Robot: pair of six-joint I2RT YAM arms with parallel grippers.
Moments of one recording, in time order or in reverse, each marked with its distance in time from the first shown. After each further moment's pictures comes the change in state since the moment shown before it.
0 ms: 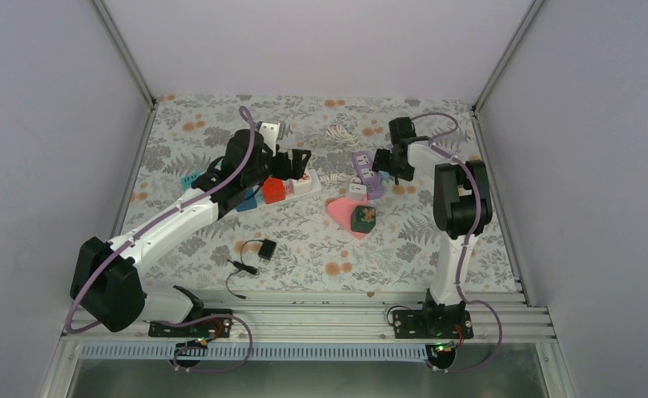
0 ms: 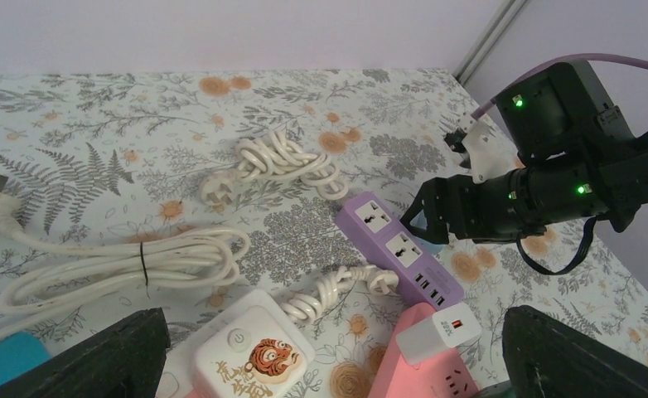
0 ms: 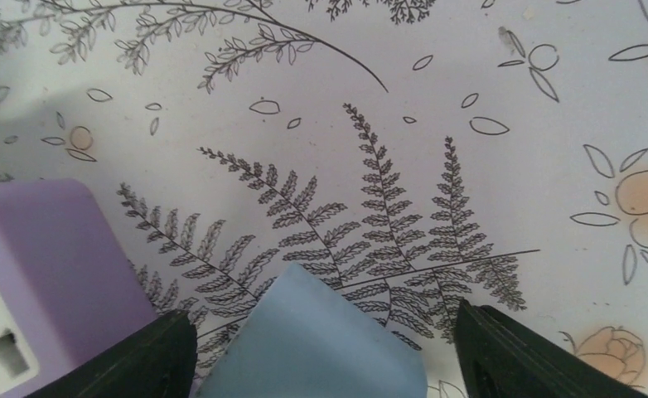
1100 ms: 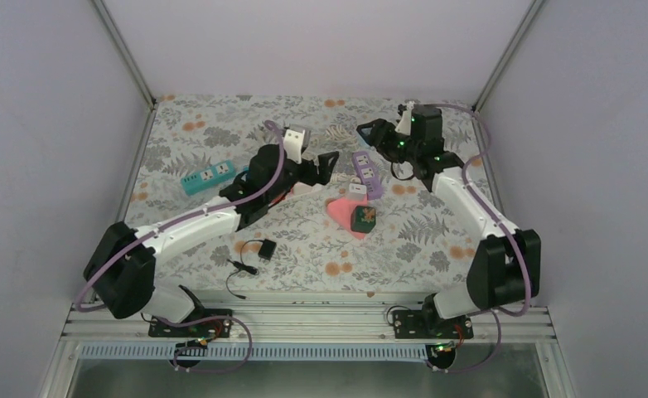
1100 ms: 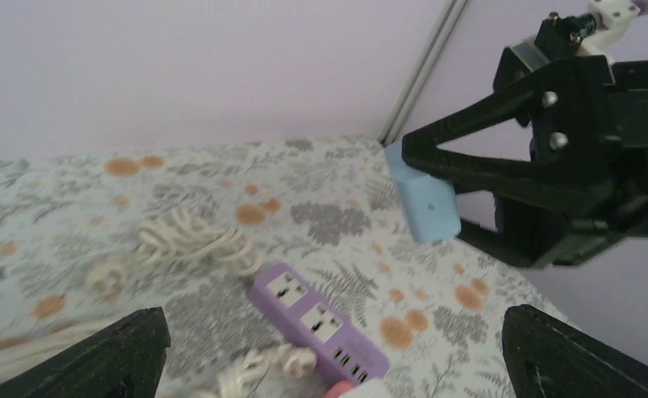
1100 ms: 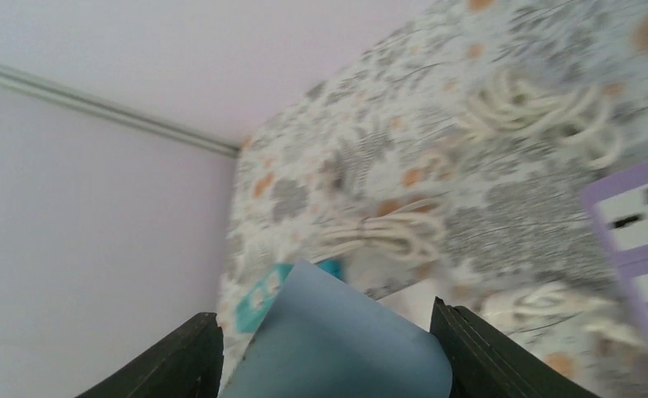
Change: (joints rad) left arm -0.153 0.076 -0.059 0.330 -0.103 -0.016; right arm 0.066 -0.574 -0.260 0.336 -0.441 0.355
